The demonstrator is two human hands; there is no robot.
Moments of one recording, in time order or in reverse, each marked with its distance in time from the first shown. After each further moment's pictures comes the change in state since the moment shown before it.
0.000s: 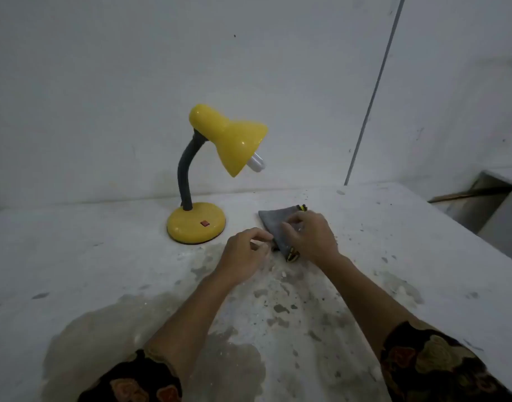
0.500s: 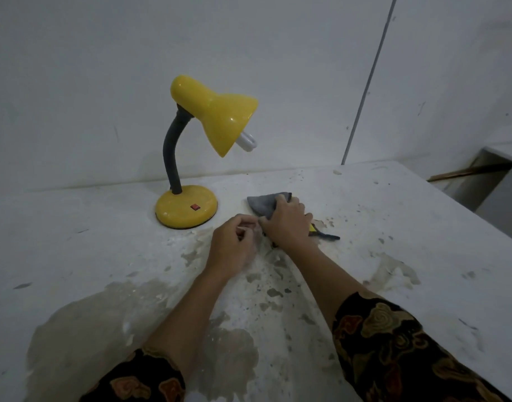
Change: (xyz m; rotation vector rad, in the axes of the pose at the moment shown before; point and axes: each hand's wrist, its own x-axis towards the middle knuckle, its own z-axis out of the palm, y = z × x) left_hand -0.005 -0.015 0.012 -0.079 0.220 -0.017; right_hand 0.006 -0.028 0.037 -0.326 -0.115 0.228
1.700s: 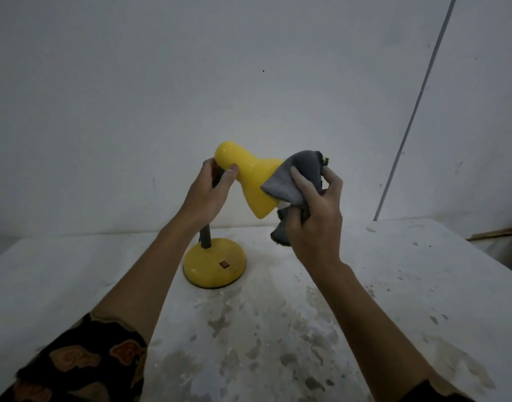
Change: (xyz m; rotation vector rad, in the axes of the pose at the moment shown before) left_hand 0.142 0.084 -0.140 -0.030 0.066 0.097; right_hand 0.024 -0.074 -0.090 0.608 0.694 -0.535
